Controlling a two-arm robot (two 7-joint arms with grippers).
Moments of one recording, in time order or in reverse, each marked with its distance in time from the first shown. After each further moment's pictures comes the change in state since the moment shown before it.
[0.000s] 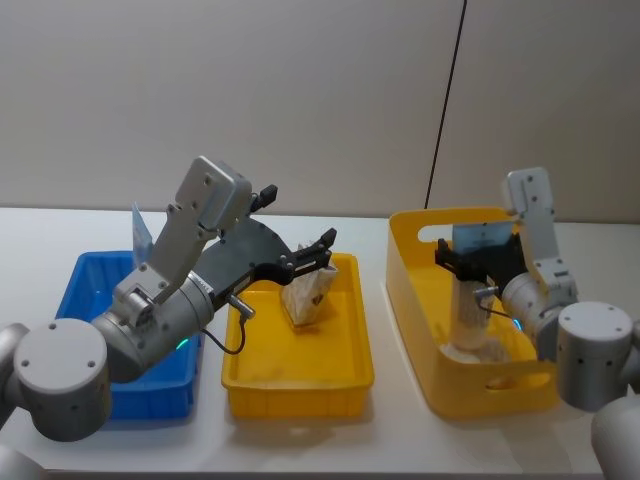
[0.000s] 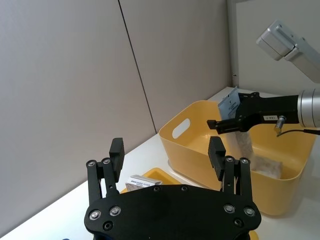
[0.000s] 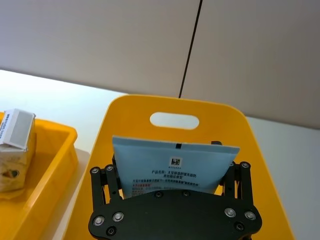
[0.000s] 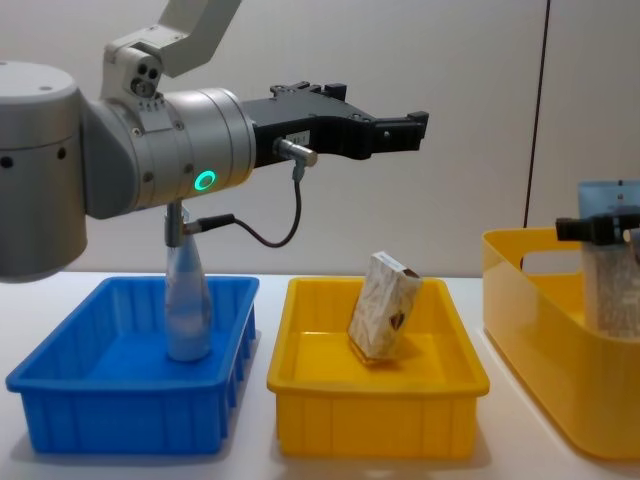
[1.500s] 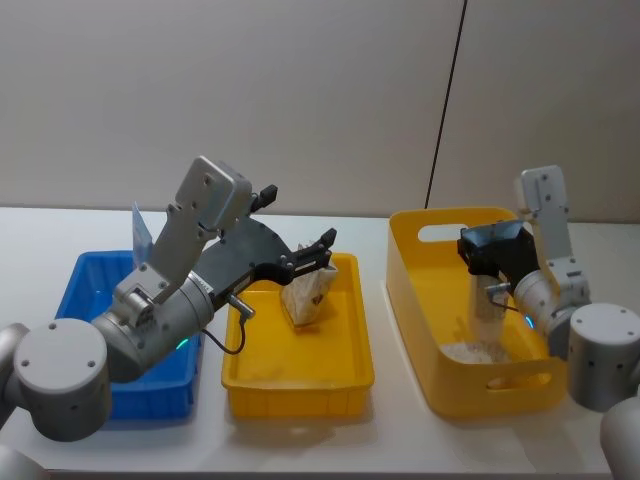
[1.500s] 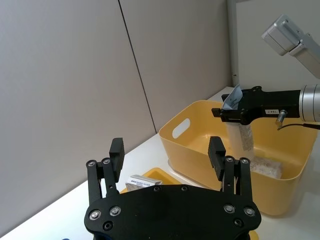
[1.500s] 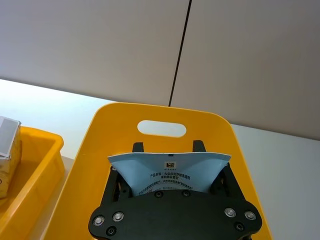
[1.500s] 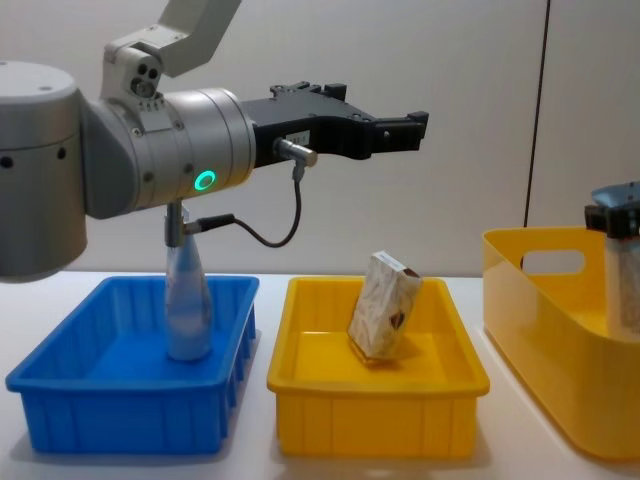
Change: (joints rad) left arm 0.000 0.000 0.000 0.000 0.000 0.000 0.000; right arm 0.009 0.001 0.034 0.031 -0.036 -0.072 0.013
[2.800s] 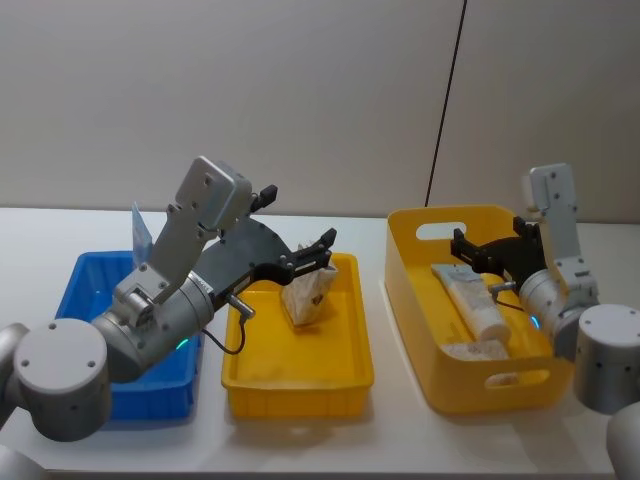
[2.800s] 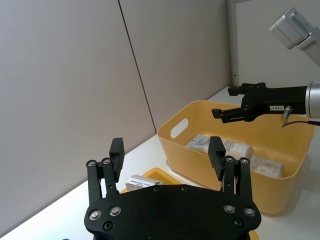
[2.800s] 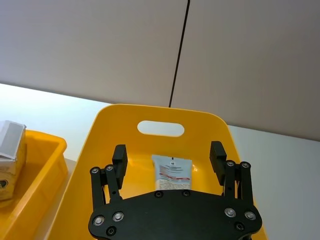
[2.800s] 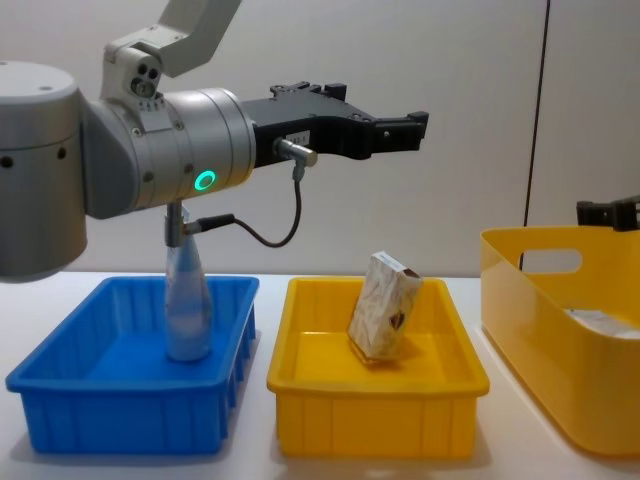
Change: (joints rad) left arm 0.000 0.000 0.000 0.000 0.000 0.000 0.000; right arm -0.027 -0.010 0.034 -0.052 -0.012 0.018 0.023
